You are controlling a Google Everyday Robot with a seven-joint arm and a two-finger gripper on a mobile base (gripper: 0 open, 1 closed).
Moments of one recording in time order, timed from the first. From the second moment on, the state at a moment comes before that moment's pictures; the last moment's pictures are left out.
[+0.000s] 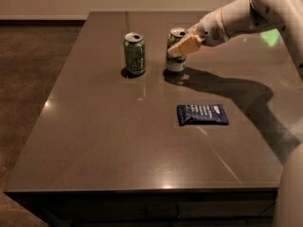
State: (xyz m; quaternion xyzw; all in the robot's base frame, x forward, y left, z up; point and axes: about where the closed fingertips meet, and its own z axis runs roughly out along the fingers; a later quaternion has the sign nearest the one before) arm 0.701 -0.095 0.916 -0.49 0.74 0.25 0.39
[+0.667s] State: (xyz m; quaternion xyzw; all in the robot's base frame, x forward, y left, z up) arm 0.676 -0.057 0.915 -0.54 0.70 0.29 0.37
